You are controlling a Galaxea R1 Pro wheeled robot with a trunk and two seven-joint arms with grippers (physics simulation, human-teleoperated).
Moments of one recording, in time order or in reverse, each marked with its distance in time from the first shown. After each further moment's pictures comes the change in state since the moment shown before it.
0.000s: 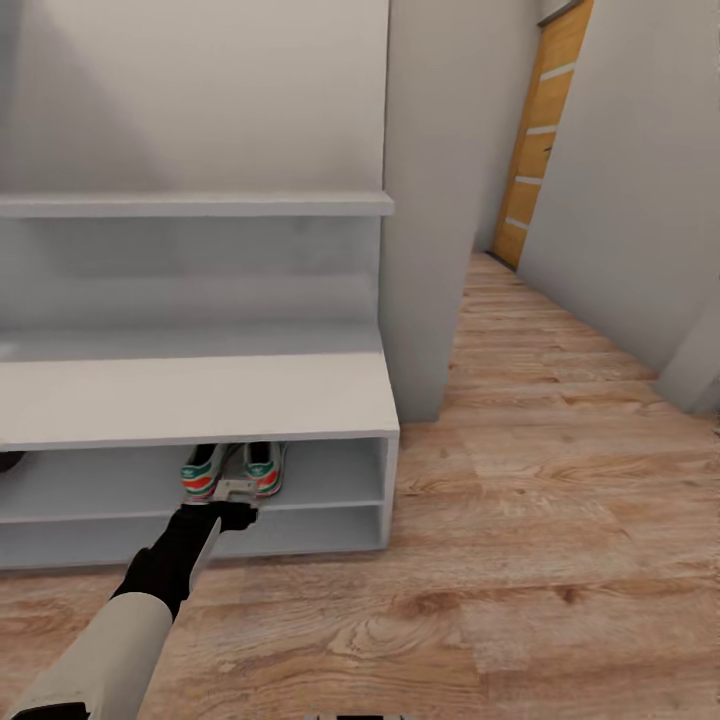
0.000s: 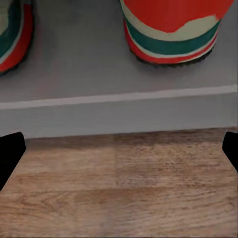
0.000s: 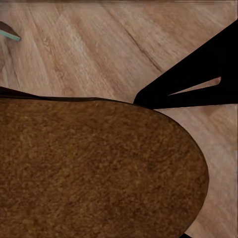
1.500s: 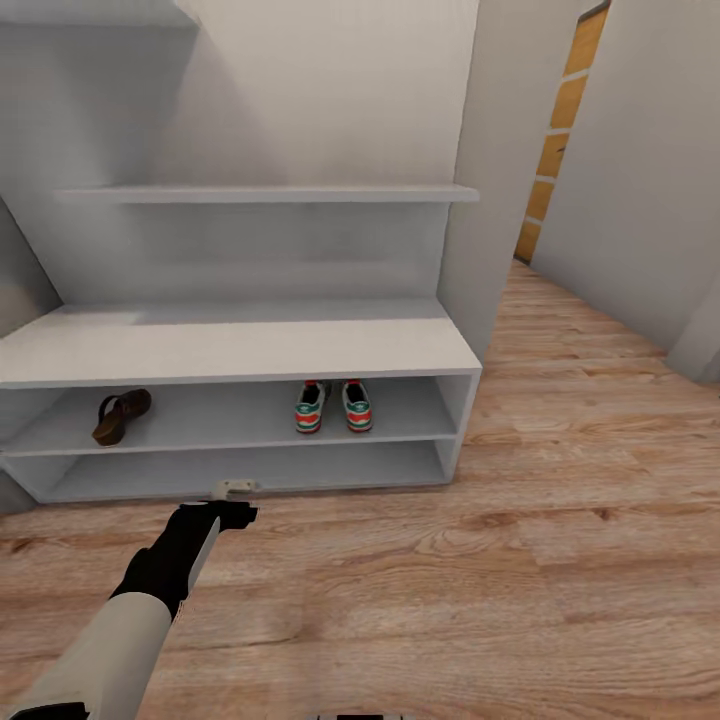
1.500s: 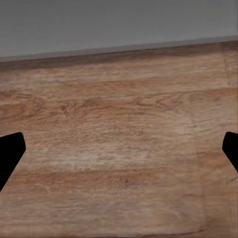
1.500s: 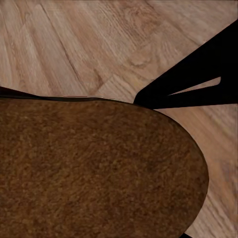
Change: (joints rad) left arm 0.000 0.003 0.002 0.000 0.005 -0.010 -0.002; right arm 0.000 0.006 0.003 -0.004 -0.001 0.000 0.001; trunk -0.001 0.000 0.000
